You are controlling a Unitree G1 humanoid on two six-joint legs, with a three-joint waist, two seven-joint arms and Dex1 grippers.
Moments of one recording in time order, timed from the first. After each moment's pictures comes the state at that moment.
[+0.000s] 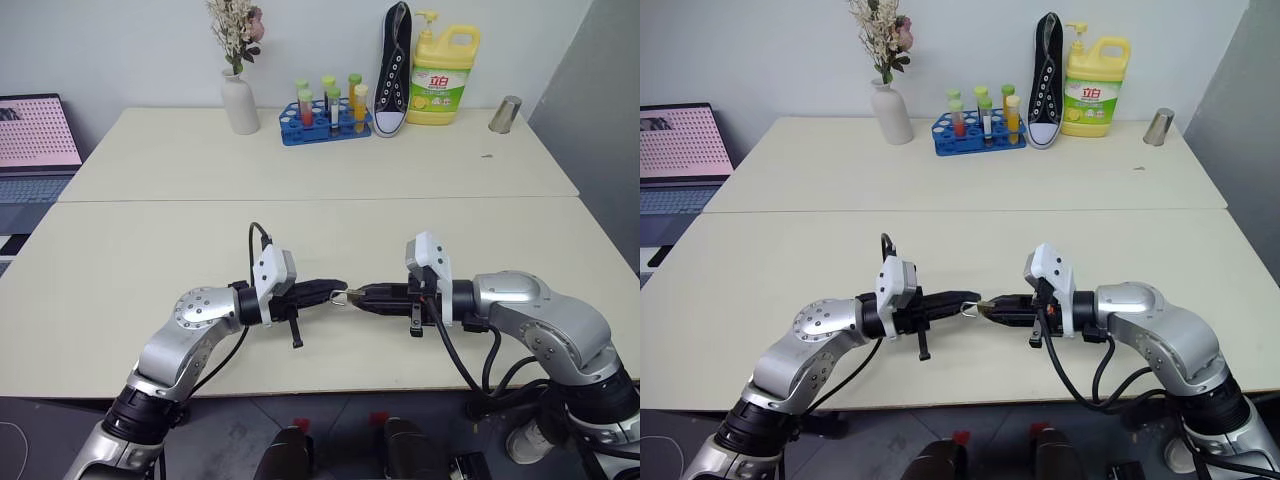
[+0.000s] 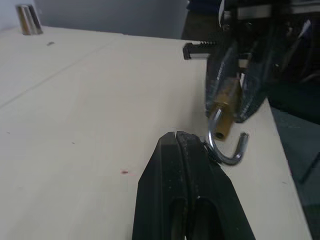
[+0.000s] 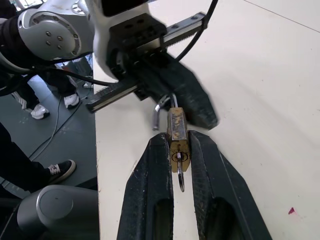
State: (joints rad) left arm -0.26 0.61 -0.20 -0.21 -0.51 0.26 -0.95; right arm -0.42 -0.63 0.20 -0.47 0.65 0.81 0.83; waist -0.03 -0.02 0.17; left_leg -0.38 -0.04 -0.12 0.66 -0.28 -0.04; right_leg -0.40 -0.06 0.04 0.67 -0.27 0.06
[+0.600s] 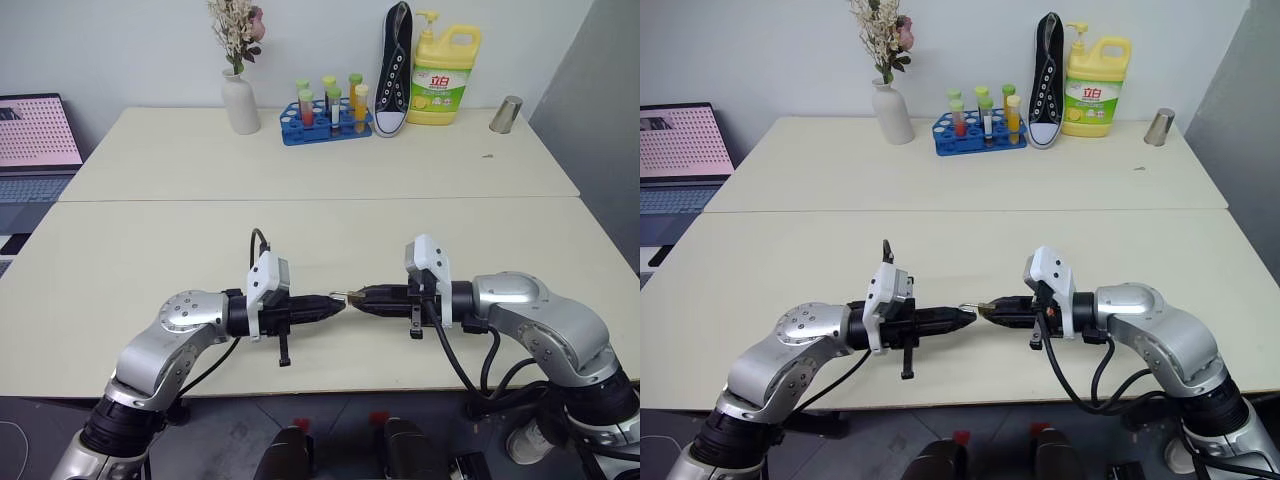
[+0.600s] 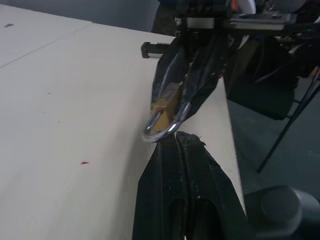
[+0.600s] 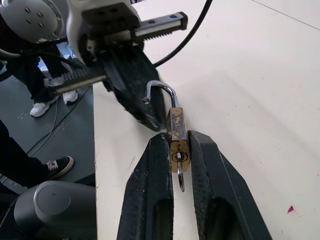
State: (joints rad) left arm -0.23 0.65 -0.12 -0.35 -0.61 0.45 -1.03; right arm -0.42 -0.62 0.21 -0.46 0.61 0.80 0.85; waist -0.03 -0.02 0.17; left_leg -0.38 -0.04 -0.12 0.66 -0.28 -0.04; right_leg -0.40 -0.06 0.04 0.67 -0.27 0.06
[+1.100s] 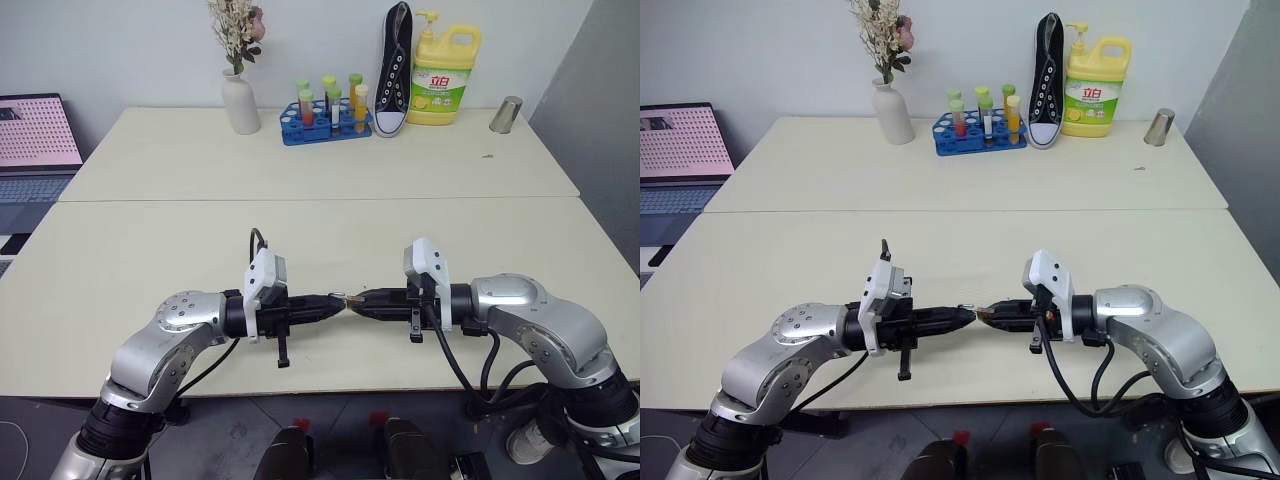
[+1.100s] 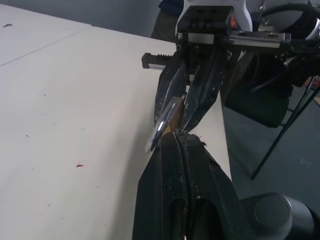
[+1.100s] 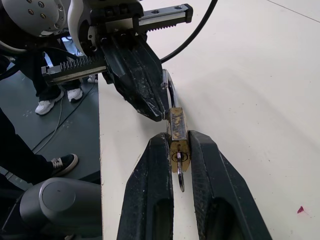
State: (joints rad) left arm -0.21 0.66 -0.11 -0.36 -0.61 0.45 -1.04; right arm -0.41 -0.62 0.22 -0.46 0.61 0.80 0.87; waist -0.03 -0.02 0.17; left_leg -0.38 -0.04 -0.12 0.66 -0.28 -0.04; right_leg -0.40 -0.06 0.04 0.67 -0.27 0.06
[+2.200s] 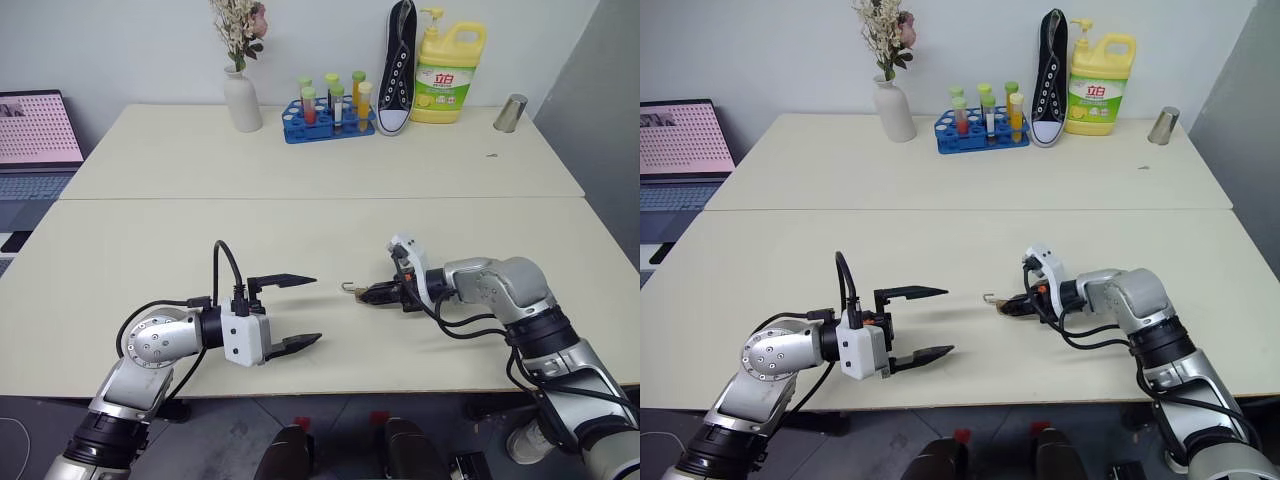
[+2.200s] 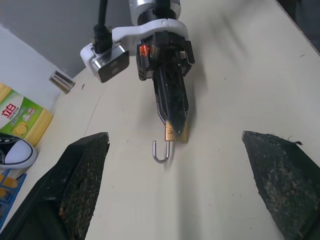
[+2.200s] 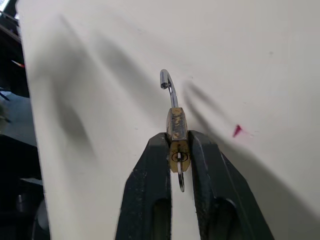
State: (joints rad) left arm -0.13 0.68 -0.09 -0.11 -0.14 -0.46 -0.99; right arm -0.70 -0.51 0.32 0.15 0.52 1.03 0.86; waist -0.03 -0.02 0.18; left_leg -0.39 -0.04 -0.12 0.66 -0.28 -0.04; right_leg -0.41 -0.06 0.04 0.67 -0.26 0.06
